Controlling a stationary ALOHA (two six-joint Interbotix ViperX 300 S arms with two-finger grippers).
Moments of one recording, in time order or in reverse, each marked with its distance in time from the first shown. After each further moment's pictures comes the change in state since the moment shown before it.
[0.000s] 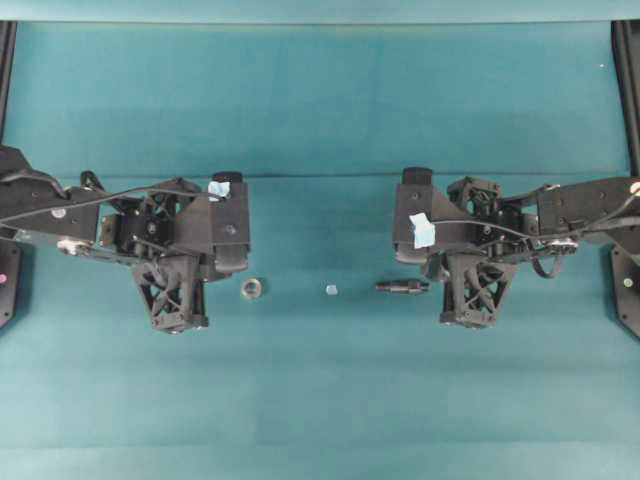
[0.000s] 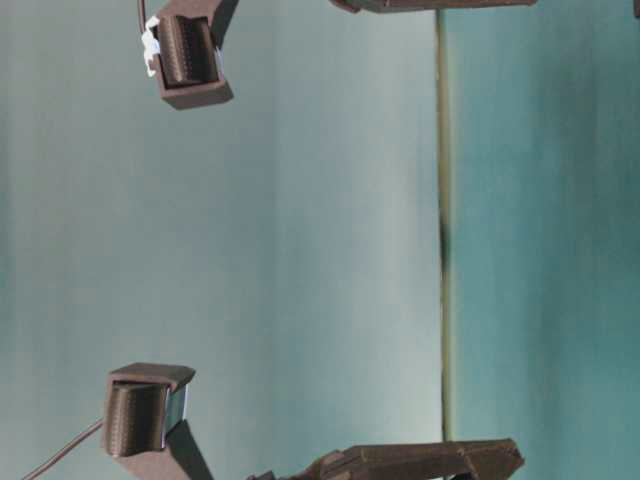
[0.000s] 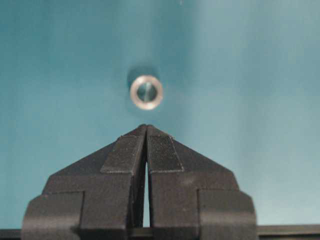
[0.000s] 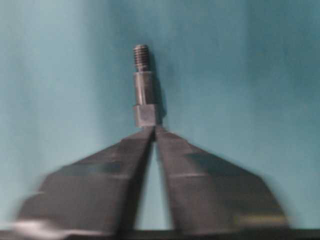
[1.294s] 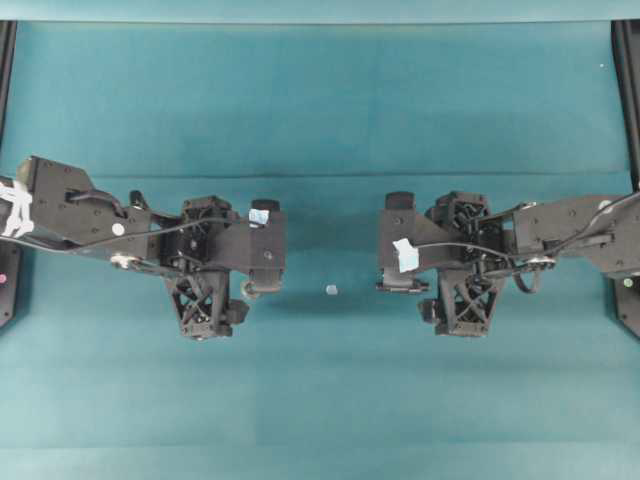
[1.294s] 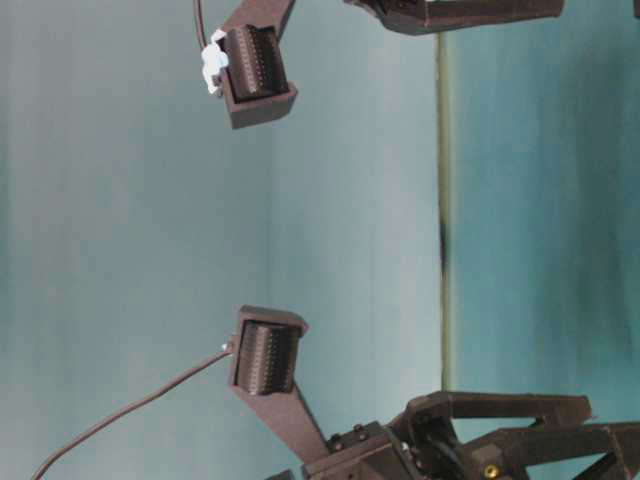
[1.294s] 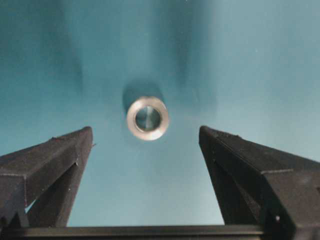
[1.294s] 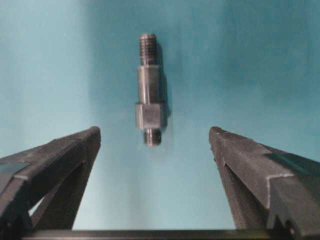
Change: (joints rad) left arm 0.002 0.190 -0.035 0.000 -0.091 0.064; right arm 0.031 0.097 -0.005 -0.046 -0.025 0.000
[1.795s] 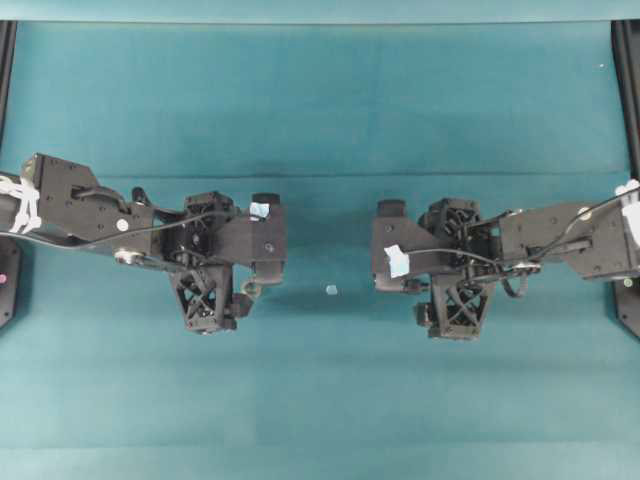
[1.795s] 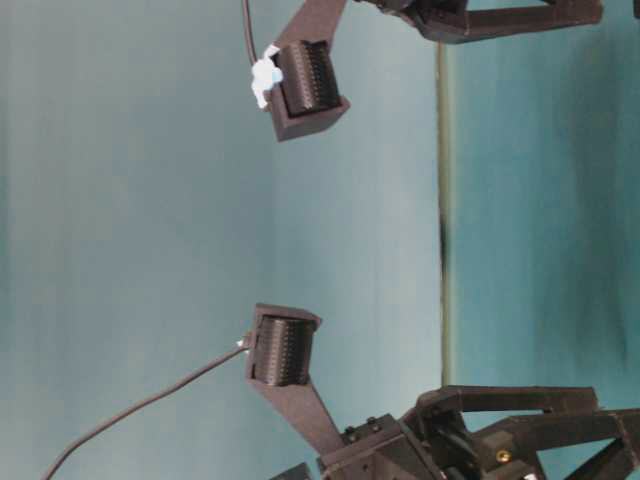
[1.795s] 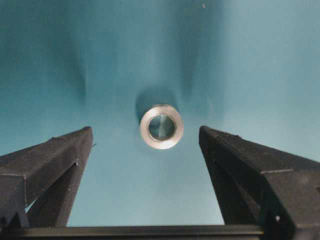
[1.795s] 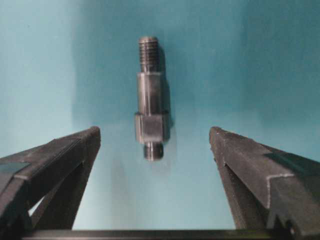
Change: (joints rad) left arm 0.015 0.020 0.009 0.000 -0.038 -0.002; right arm 0.000 0.069 0.003 -0.002 -0.051 0.000
